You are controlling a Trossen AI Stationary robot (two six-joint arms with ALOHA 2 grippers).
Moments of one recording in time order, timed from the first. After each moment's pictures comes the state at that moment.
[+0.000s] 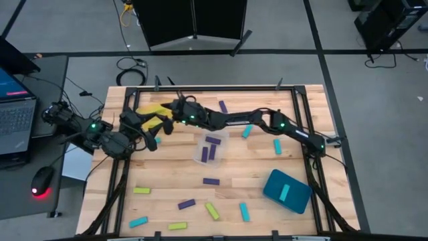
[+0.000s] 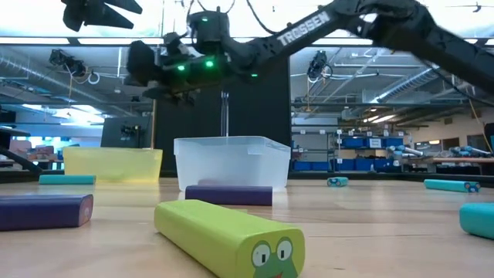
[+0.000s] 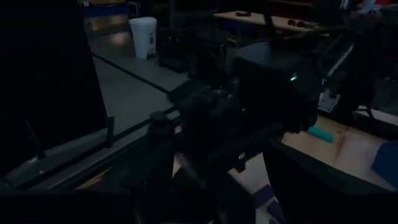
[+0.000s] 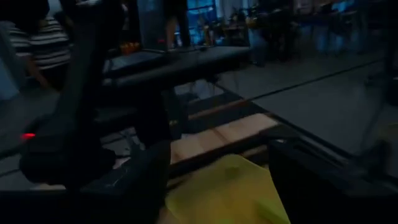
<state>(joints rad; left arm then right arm) -0.48 0.69 0.78 -0.59 -1.12 -0.56 -0.16 2.45 1.97 0.44 0.17 0.20</state>
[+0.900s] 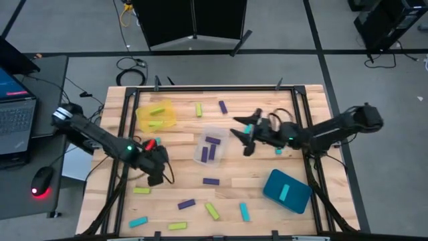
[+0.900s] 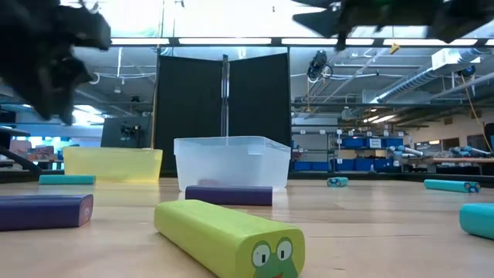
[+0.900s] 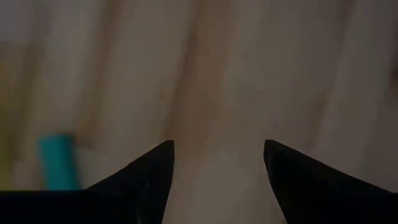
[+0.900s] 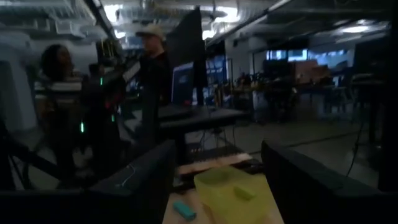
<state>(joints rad) -0.50 1.19 0.78 -0.91 -0.23 -0.72 0.12 1.25 0.52 0.95 0.42 0.00</state>
